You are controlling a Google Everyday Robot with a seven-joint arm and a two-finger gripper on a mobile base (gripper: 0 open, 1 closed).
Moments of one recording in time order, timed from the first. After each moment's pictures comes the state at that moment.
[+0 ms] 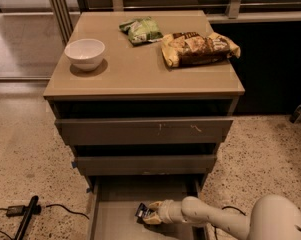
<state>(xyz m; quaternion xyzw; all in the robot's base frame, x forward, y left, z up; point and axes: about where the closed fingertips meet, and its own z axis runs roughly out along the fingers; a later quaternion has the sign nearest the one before) 0.517 -0.003 0.165 -0.48 0.77 0.26 0.34</state>
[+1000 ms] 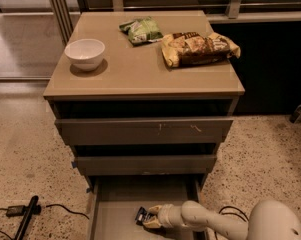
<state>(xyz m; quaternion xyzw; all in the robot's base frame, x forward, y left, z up) 0.507 -0.003 0.141 -0.48 0.77 0.26 0.34</state>
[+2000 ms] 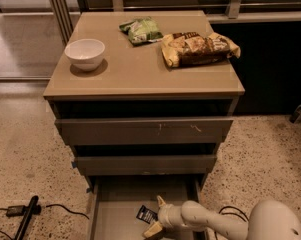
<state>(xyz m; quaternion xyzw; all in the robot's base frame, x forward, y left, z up) 0.507 -0.003 0.141 -0.48 0.77 0.27 0.34</state>
